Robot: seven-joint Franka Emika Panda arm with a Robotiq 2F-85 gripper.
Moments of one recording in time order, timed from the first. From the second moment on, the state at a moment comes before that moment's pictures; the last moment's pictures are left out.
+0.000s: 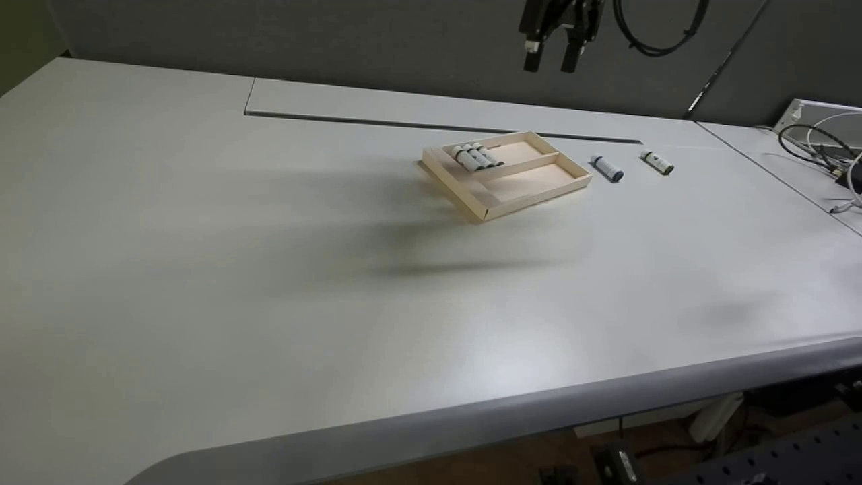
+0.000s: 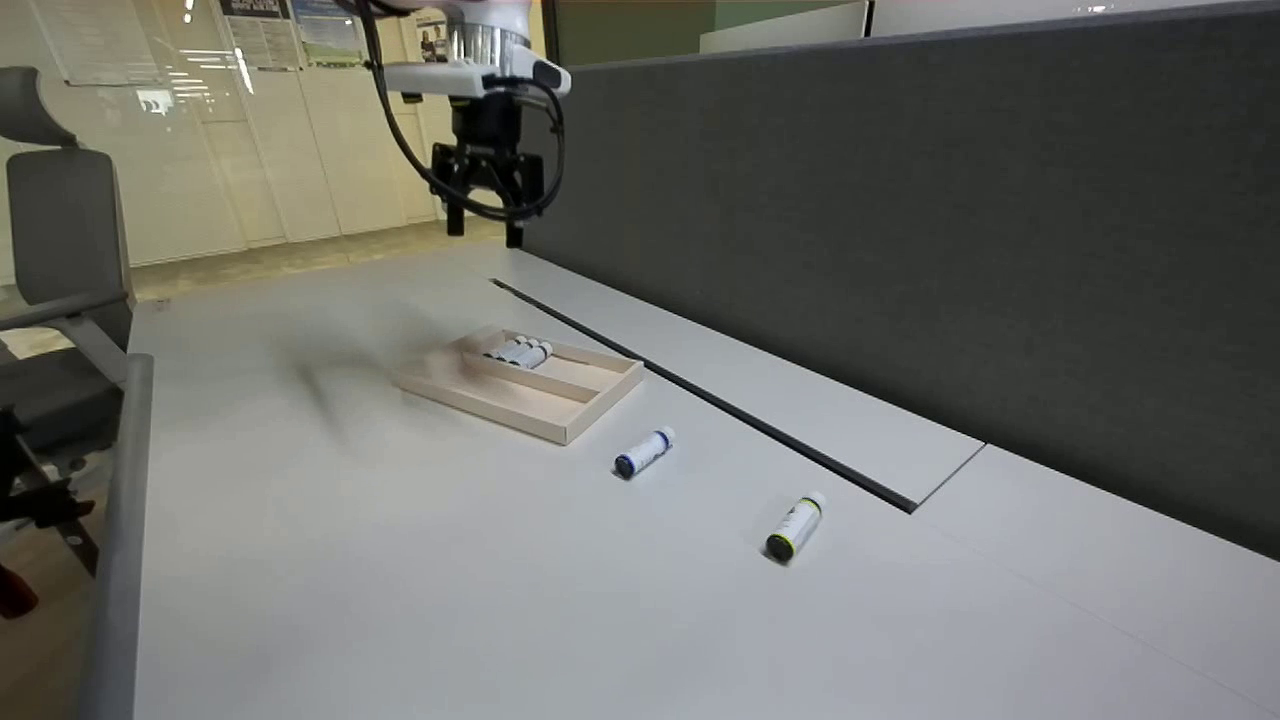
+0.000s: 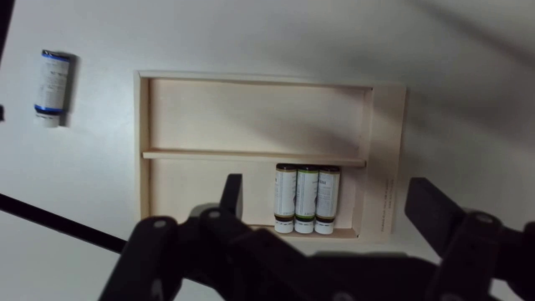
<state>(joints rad) 0.07 0.62 0.09 -1.56 -0.03 2.01 -0.25</state>
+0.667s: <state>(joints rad) 0.11 0.90 0.08 -1.40 -0.10 2.28 -0.25</state>
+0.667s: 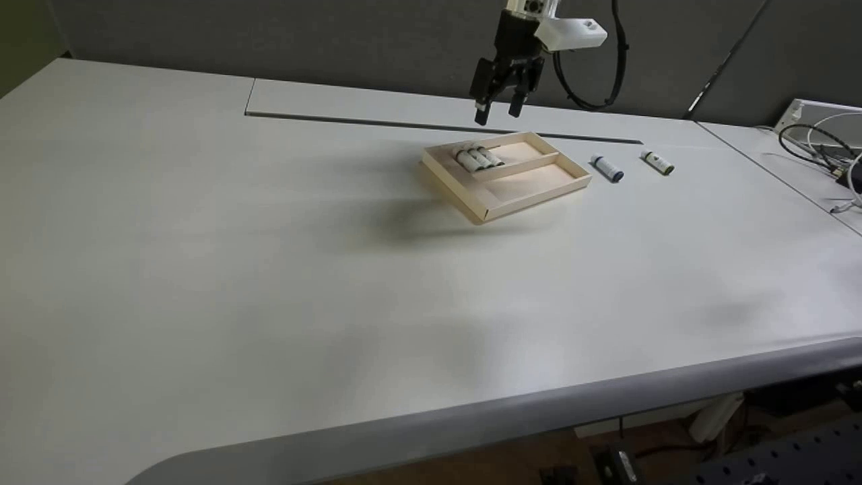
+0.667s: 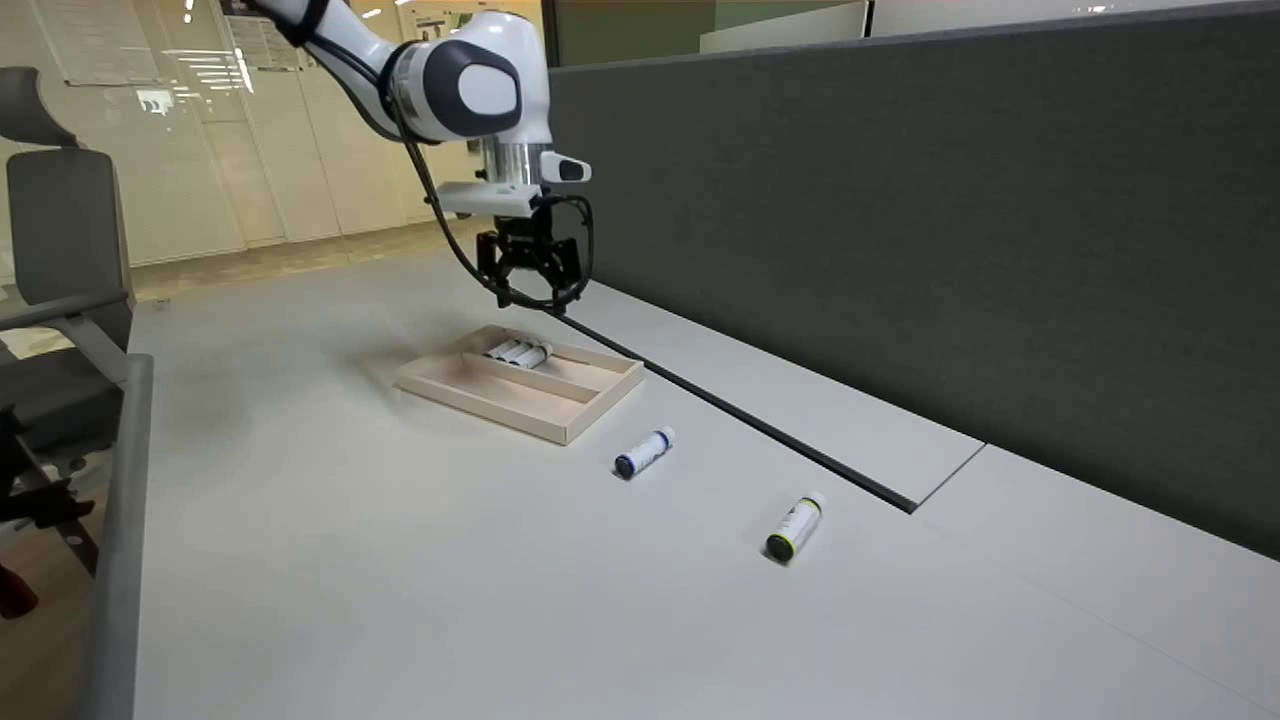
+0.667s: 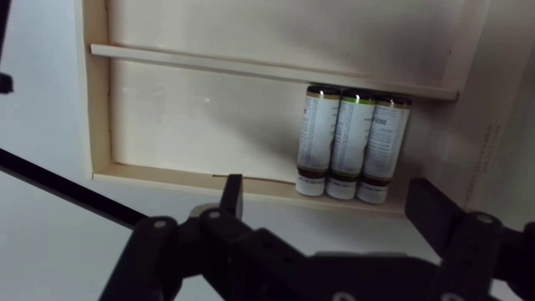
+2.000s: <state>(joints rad) 0.11 1.03 0.05 -1.31 -0.11 2.25 -0.24</state>
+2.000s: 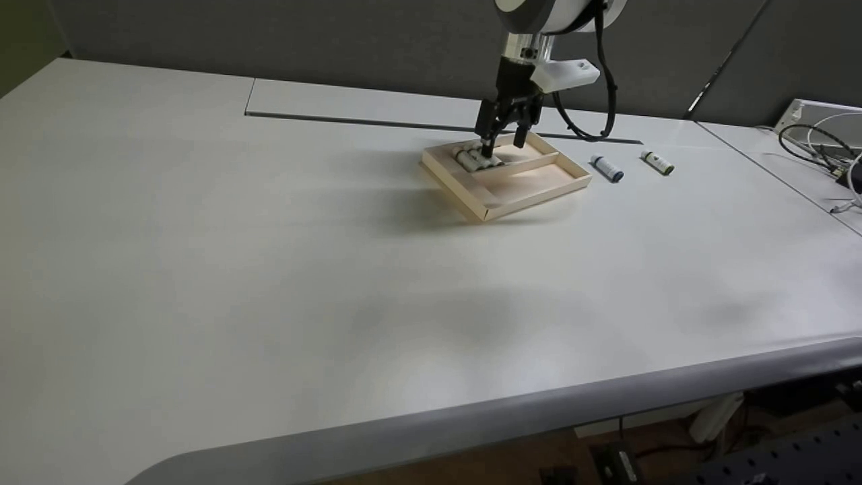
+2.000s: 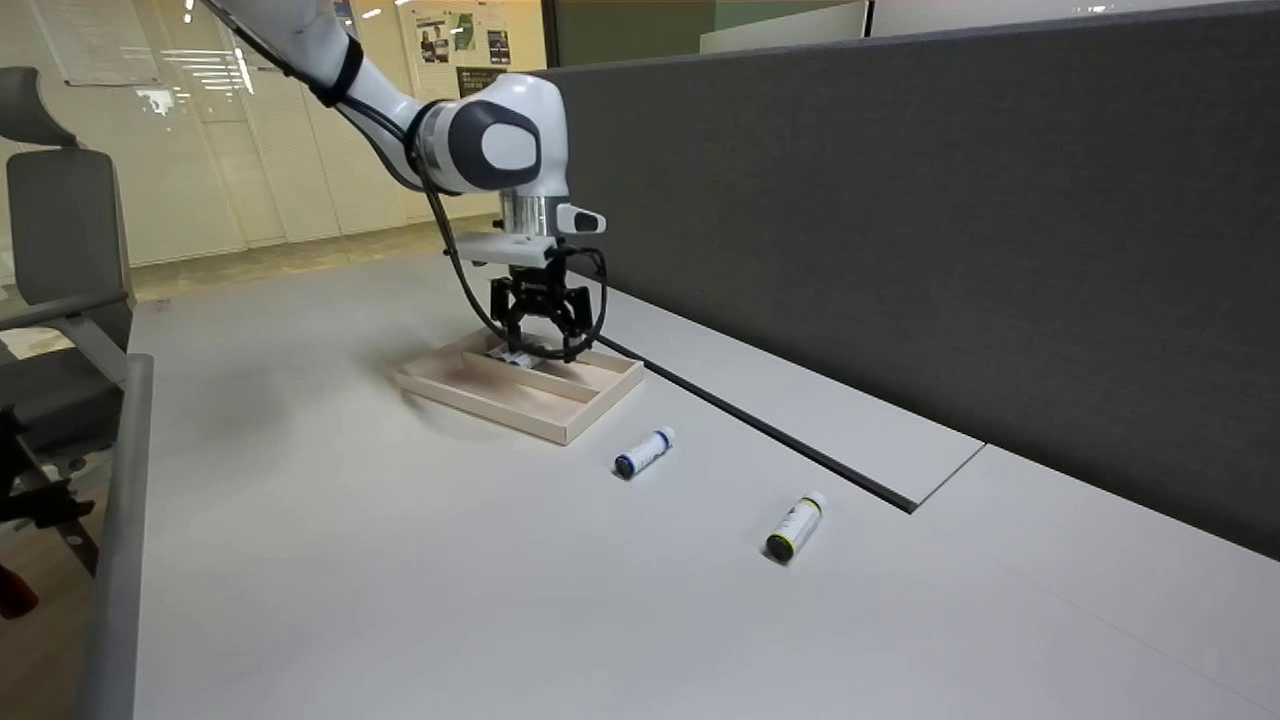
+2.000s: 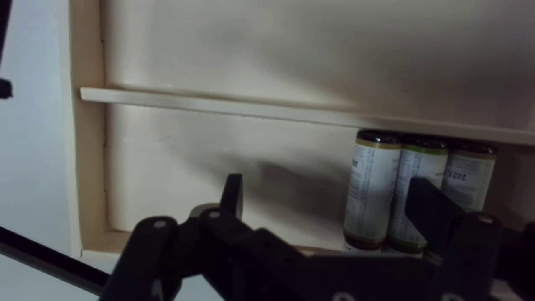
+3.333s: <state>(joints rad) 0.09 1.09 0.02 -1.24 -0.12 2.30 -0.23</state>
